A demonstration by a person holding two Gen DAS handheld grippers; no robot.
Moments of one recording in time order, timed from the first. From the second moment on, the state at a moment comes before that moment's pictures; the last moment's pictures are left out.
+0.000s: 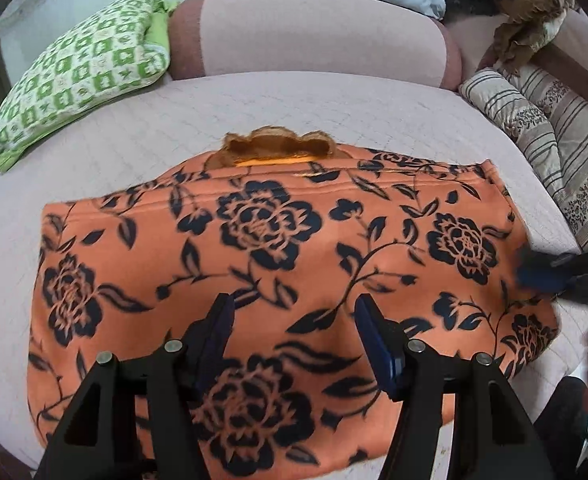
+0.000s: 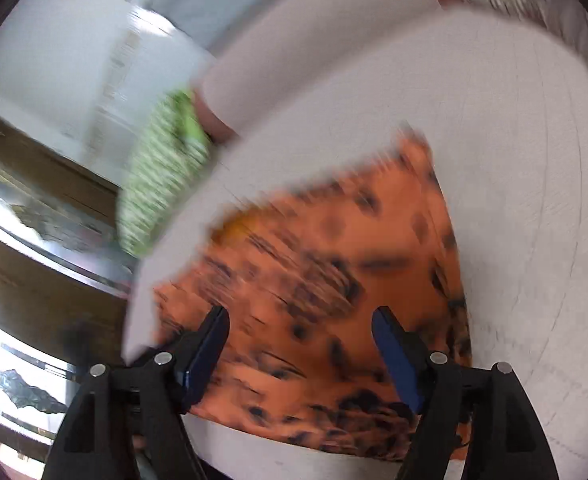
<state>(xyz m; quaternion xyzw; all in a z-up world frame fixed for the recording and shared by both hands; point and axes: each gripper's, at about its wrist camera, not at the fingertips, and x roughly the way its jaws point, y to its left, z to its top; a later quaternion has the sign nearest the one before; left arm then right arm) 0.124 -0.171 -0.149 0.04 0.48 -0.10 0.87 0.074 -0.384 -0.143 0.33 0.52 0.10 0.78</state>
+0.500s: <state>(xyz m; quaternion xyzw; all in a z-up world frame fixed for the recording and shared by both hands) 0.107 -0.147 -0.149 0.04 0.48 -0.07 0.88 0.062 -0.370 -0.102 0.36 0.46 0.11 0.80</state>
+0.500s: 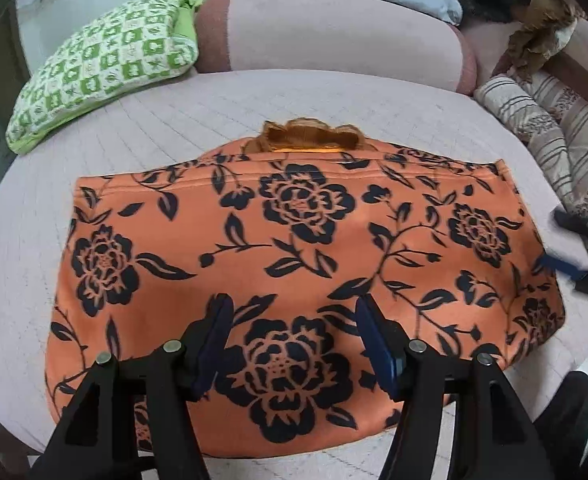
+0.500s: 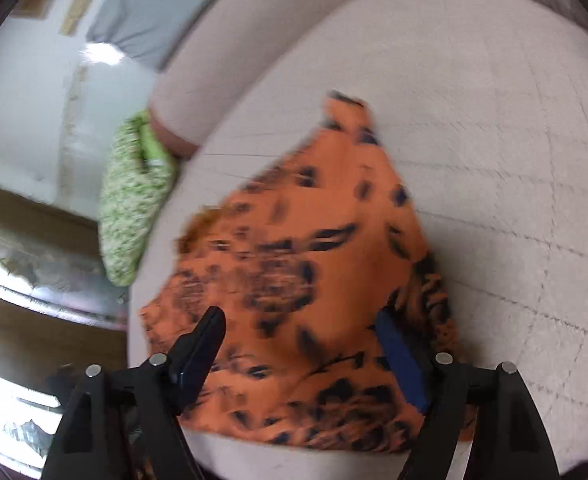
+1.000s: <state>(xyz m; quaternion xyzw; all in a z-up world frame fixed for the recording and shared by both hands) 0.072 -0.025 -0.131 -0.08 0.46 0.01 0.89 0.069 -0.362 -0.096 0.31 0.47 0.09 0.82</state>
